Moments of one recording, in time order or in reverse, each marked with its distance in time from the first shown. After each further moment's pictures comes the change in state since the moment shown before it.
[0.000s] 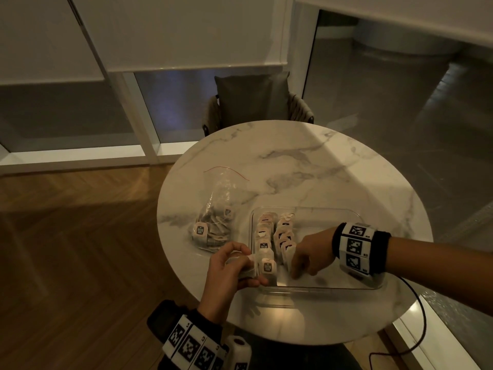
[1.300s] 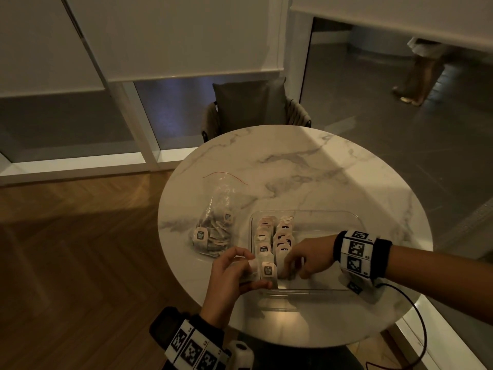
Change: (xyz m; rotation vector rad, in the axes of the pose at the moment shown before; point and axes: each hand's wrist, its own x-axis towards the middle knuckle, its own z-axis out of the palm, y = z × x) left_hand 0.002 -0.003 -0.001 -0.039 -0.059 -0.022; right_hand 0.012 0.008 0.012 0.213 0.167 -0.106
